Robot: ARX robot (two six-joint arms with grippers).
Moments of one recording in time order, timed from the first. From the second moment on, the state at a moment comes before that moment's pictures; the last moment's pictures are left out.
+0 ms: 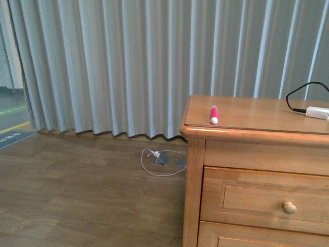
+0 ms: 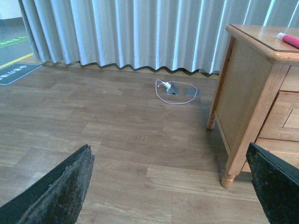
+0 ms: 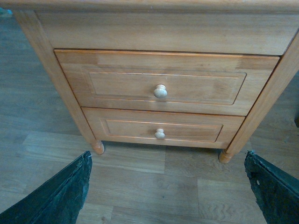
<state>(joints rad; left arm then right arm) 0.00 0.00 0.02 0.00 0.00 0.00 0.05 0.91 0.24 0.36 0.07 0.05</state>
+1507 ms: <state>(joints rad) 0.00 0.00 0.02 0.00 0.00 0.00 0.03 2.26 1.06 0.72 0.16 0.00</state>
